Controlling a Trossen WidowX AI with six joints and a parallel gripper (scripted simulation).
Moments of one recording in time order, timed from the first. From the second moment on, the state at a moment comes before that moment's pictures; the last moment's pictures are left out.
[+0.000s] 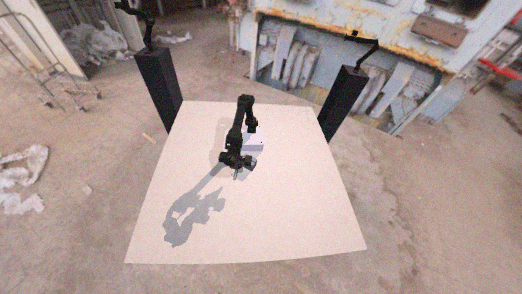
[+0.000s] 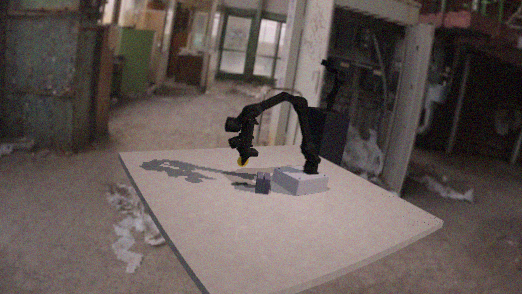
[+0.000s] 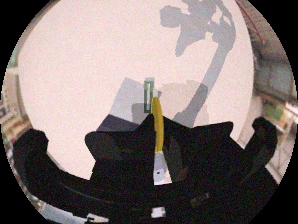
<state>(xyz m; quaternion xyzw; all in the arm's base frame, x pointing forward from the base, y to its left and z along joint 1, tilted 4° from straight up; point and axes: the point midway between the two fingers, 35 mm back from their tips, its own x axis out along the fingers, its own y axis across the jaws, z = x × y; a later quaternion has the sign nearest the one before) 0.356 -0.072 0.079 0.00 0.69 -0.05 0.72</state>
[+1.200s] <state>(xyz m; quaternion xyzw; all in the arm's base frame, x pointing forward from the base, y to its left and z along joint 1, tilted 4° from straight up) 0.360 -0.080 0.083 -0.38 0.61 0.32 0.61</state>
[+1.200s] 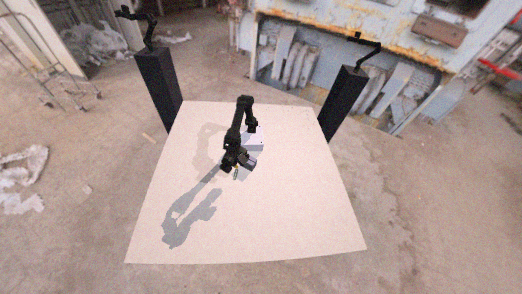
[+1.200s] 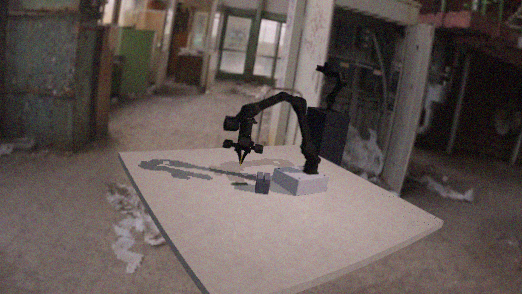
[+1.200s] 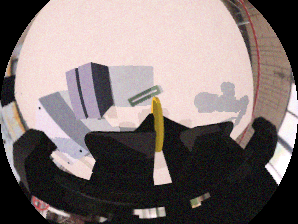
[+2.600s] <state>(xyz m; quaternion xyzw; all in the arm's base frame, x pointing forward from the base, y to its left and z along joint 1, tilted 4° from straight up) 0.302 -0.013 0.077 -0.39 0.61 0.34 0.60</state>
